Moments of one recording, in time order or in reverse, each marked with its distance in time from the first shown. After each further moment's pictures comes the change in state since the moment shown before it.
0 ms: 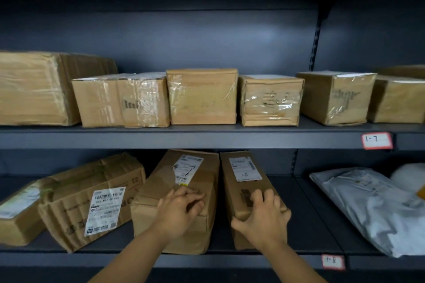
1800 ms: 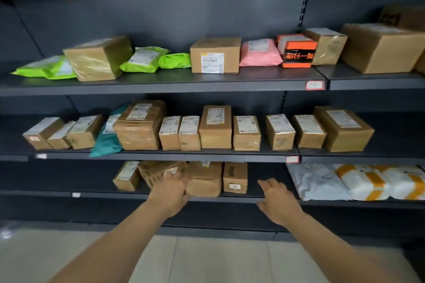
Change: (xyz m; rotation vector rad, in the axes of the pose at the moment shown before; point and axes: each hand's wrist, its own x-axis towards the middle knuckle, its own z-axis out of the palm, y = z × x) left_hand -0.180 0.196 -0.371 0.412 -0.345 -0.102; right_hand -0.144 -0.038 -0.430 -0.061 -0.537 -0.177
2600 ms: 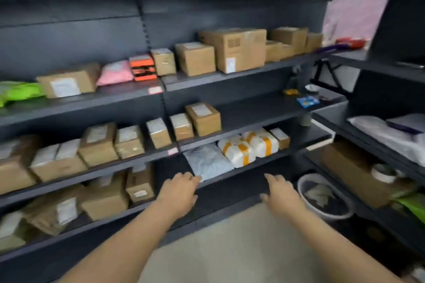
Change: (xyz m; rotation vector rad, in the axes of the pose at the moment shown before) left_hand -0.097 0.362 -0.025 0.155 0.040 0.498; right_hand -0.296 0.258 -0.039 0.209 0.179 0.550
